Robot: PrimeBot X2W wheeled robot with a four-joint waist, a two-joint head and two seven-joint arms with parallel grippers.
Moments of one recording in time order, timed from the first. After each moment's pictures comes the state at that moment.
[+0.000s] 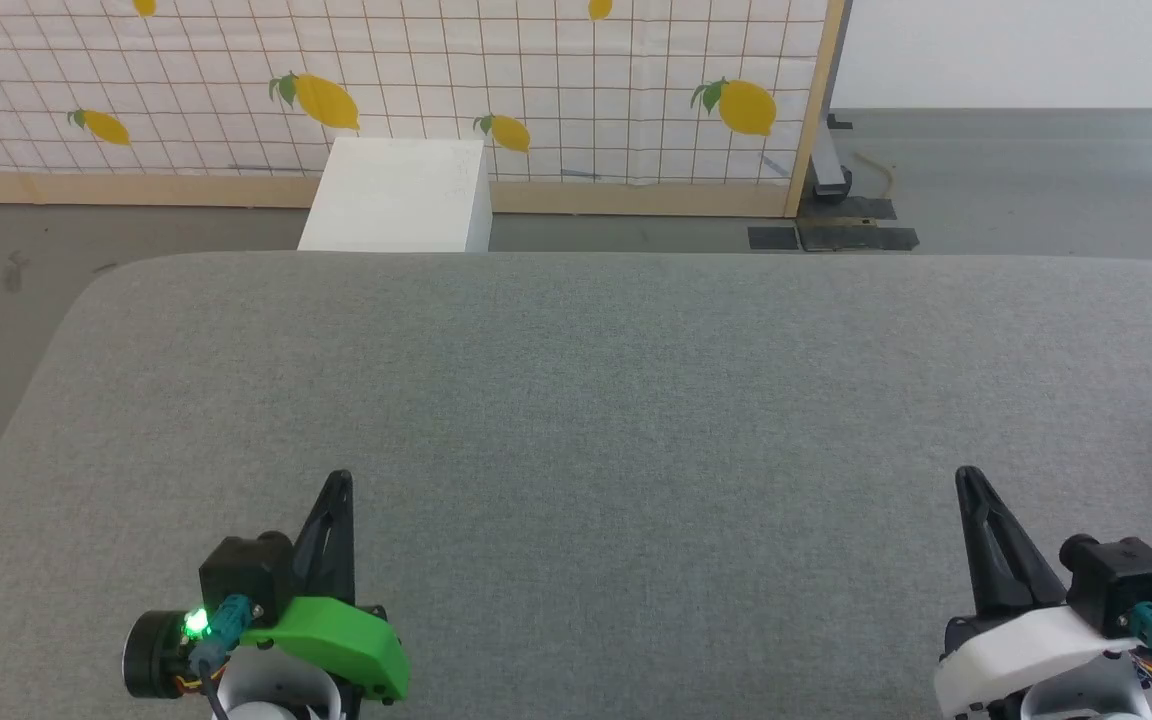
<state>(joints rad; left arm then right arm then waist) -0.01 0.06 -0.04 0.09 -0.11 -0.05 -0.12 0.08 -0.05 -0.05 0.00 0.08 0.13 -0.08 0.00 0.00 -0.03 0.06</state>
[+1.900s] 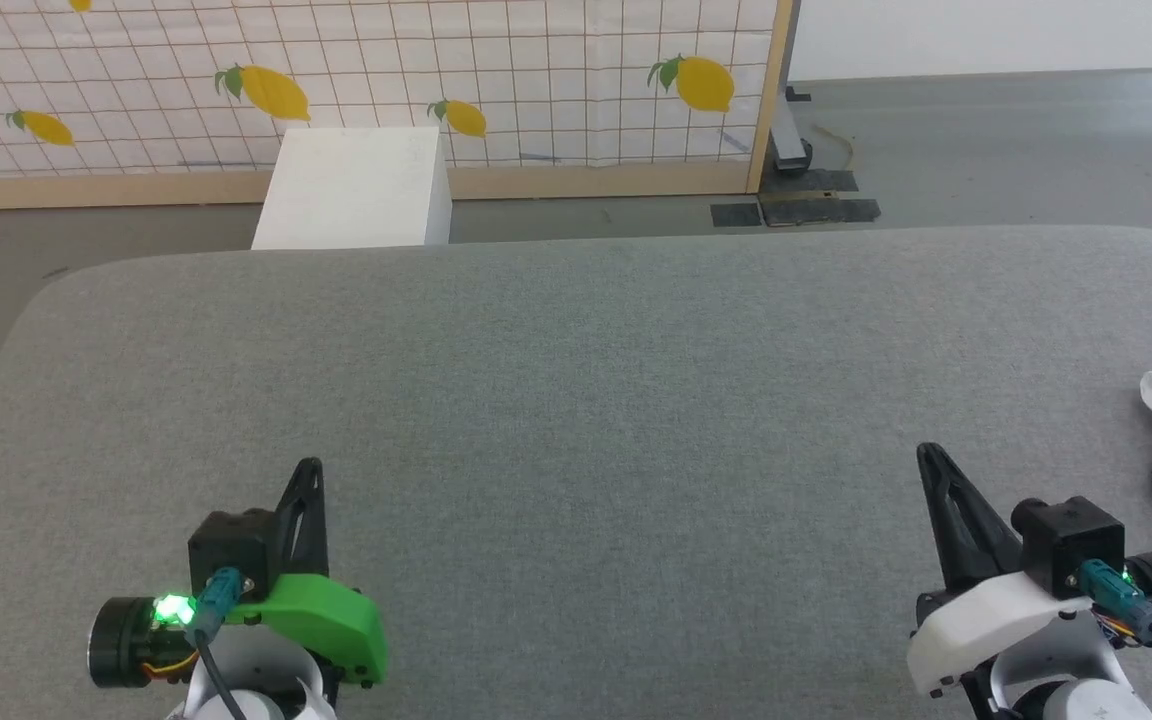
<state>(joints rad) -0.01 0.06 -0.01 0.01 -0.02 -0.01 0.00 0.02 -0.05 0.00 0.00 0.01 0.13 -0.01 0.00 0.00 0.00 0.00</state>
